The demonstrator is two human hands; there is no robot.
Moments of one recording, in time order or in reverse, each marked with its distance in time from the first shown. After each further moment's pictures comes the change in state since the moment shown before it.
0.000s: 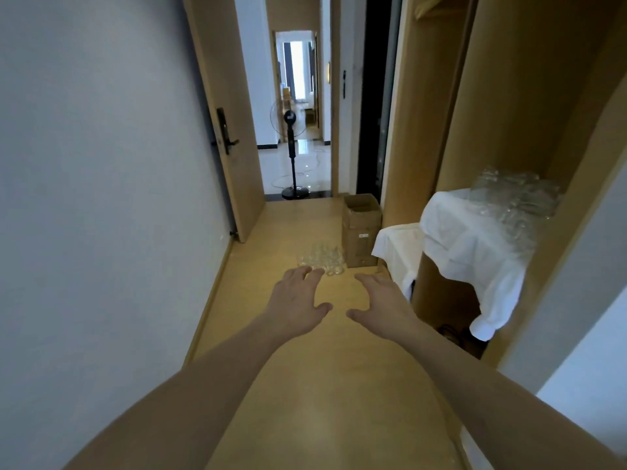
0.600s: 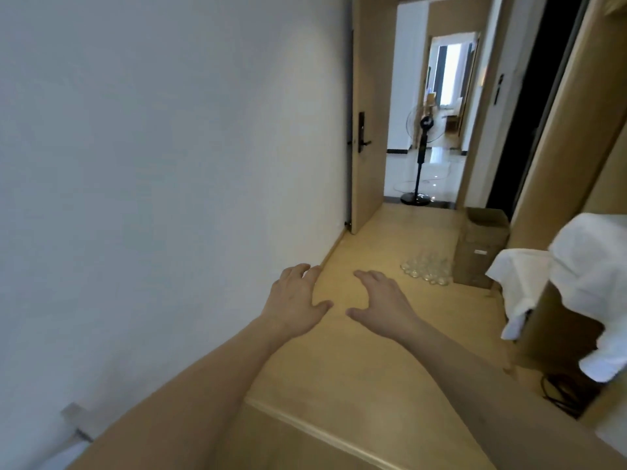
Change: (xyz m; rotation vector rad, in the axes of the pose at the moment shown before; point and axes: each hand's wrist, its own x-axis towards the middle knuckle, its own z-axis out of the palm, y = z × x) left_hand -0.256 0.006 -0.069 0.049 0.187 -0.447; right_hand -0.143 -0.127 0.017 0.053 -0.191 -0.435
